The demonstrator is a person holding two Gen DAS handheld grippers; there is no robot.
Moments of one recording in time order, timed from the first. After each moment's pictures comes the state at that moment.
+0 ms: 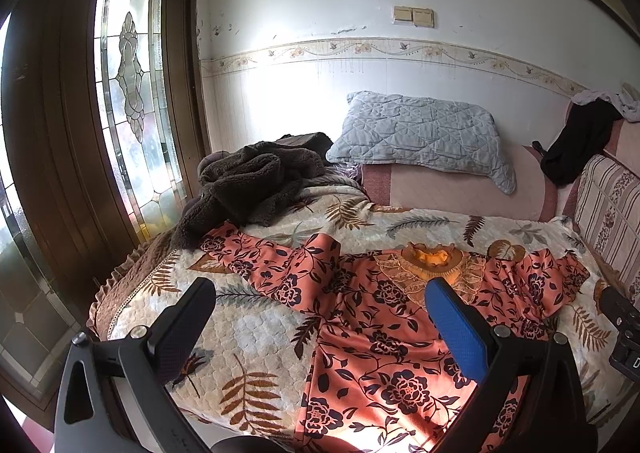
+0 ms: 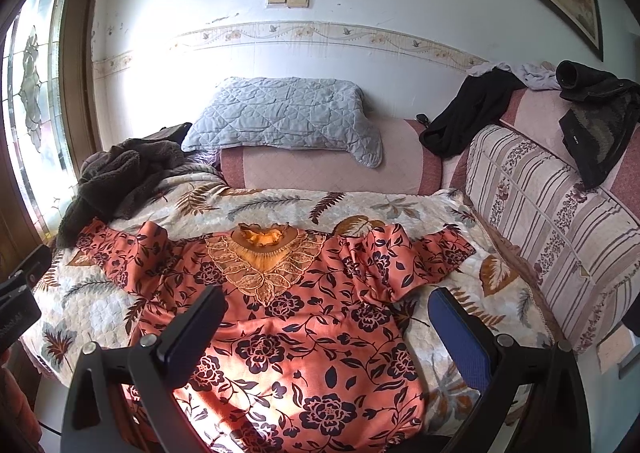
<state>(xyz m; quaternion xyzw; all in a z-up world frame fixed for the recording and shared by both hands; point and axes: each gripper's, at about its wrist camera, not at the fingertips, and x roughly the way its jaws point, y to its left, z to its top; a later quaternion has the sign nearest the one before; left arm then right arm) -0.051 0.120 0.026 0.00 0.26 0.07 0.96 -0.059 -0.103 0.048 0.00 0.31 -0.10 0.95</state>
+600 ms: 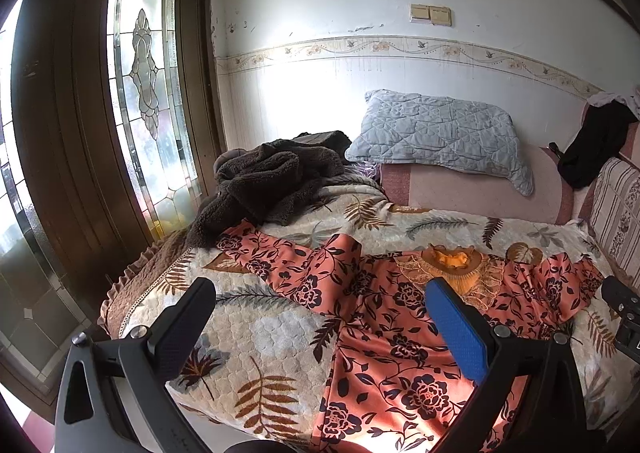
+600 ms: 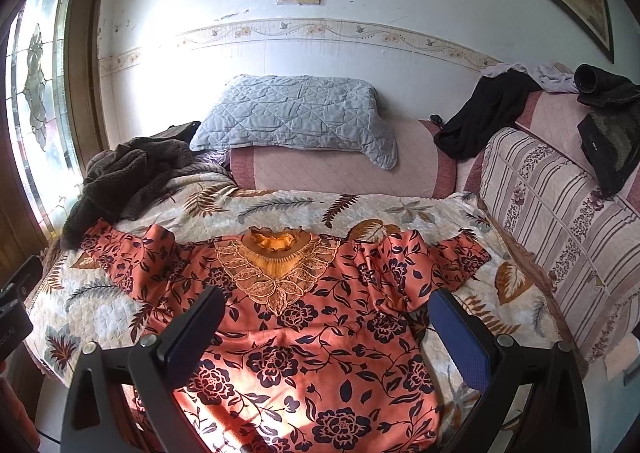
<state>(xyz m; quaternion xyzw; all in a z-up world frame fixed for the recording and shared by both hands) -0.044 0.140 0.023 0.00 0.26 0.10 0.96 -0.029 -0.090 0.043 0.00 0.31 -0.08 0.95</state>
